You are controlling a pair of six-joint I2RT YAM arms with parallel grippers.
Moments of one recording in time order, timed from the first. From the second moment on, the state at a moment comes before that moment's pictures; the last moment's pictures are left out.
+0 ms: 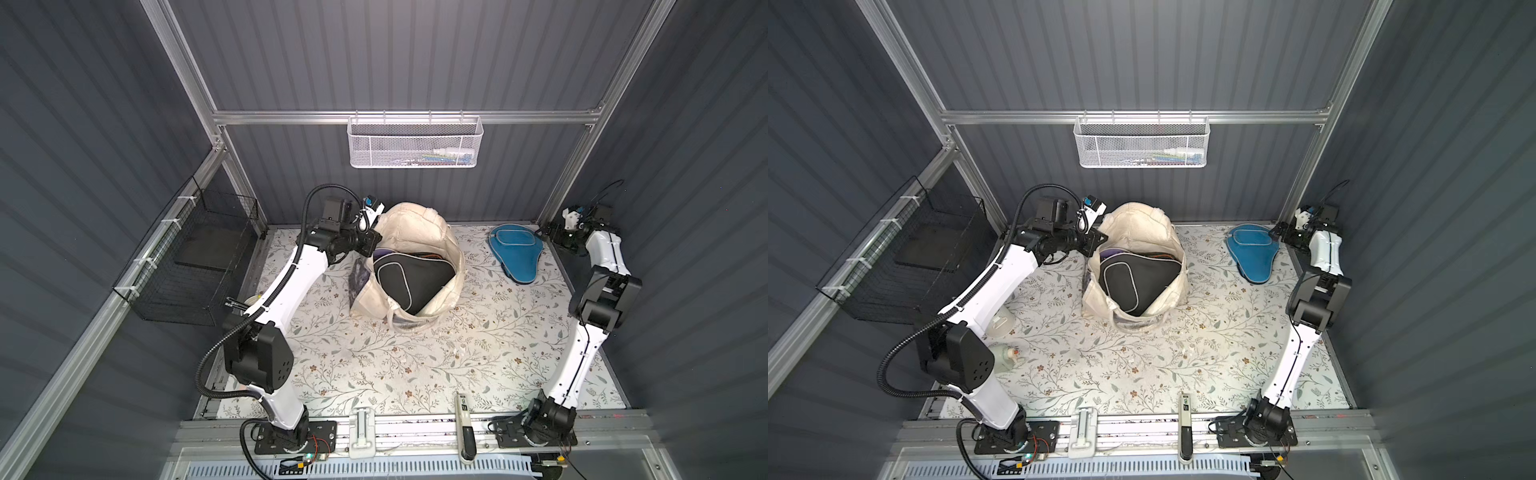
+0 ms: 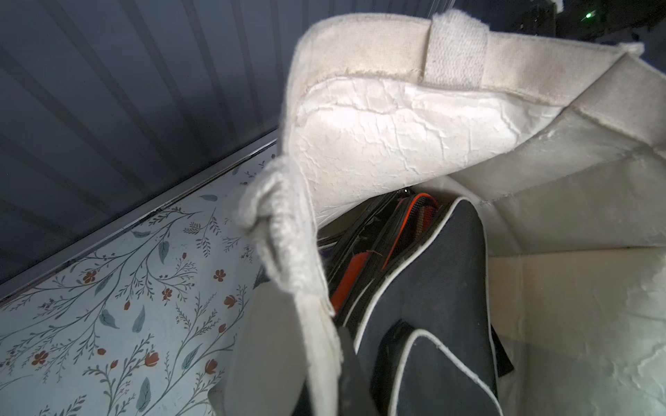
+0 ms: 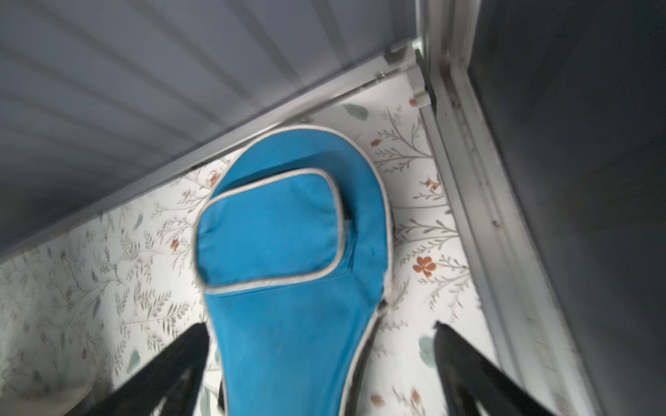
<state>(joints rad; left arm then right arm) -0.37 1.70 1.67 -0.61 0.39 0.18 -0.44 2.32 2.13 -0.70 -0.50 0.00</state>
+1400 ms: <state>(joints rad) -0.40 1.54 1.44 -0.36 0.43 0.04 0.53 1.54 1.63 -0.81 -0.53 -0.37</state>
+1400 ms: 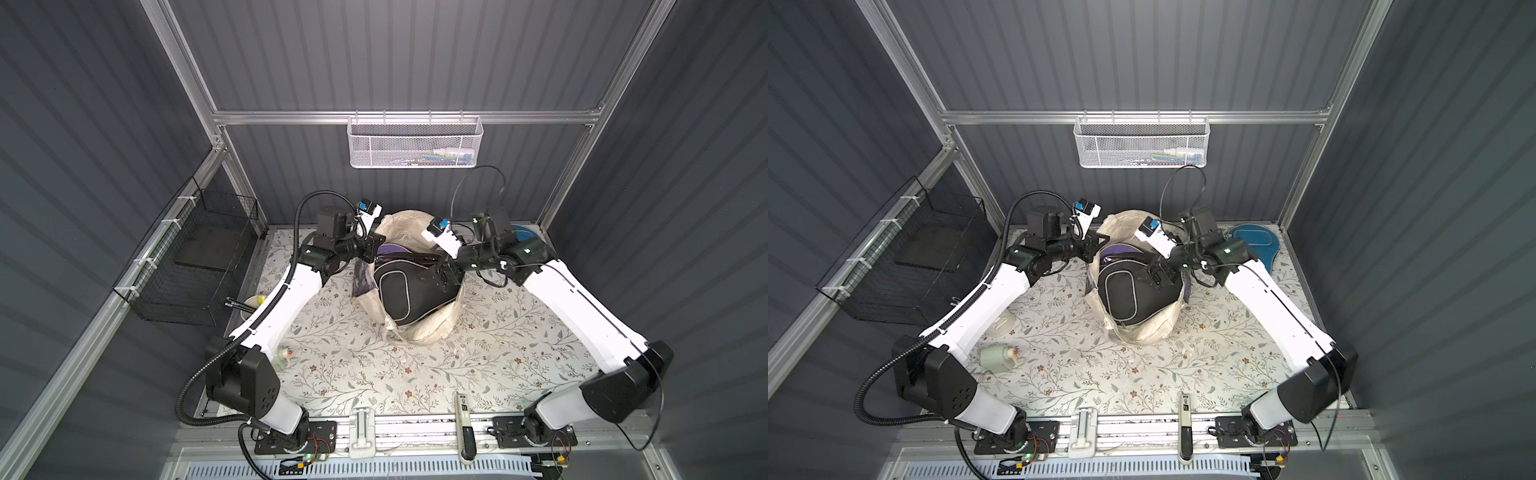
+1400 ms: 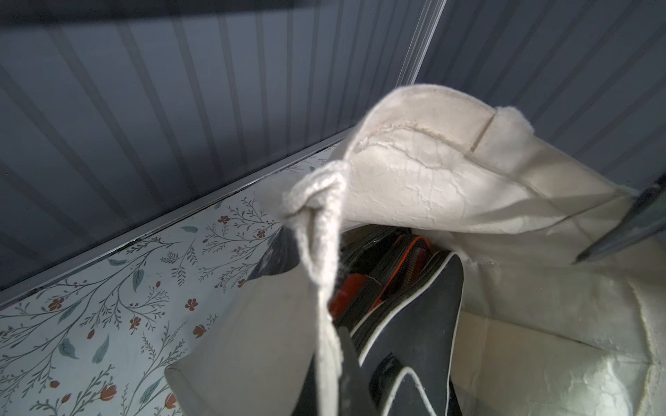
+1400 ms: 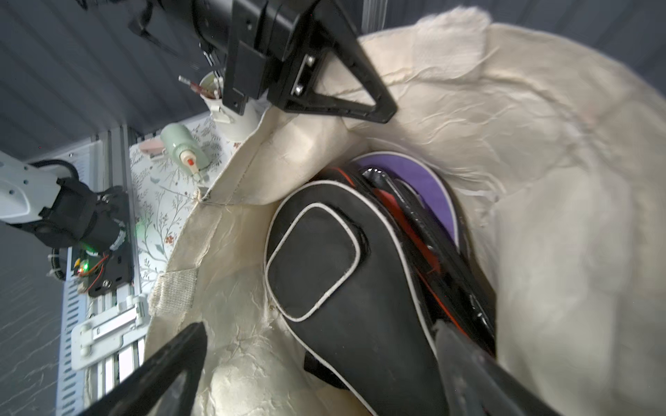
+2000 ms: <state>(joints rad) -0.40 1.45 1.35 -0.32 0.43 0.04 0.57 1.88 1.85 -0.95 -0.51 -0.47</state>
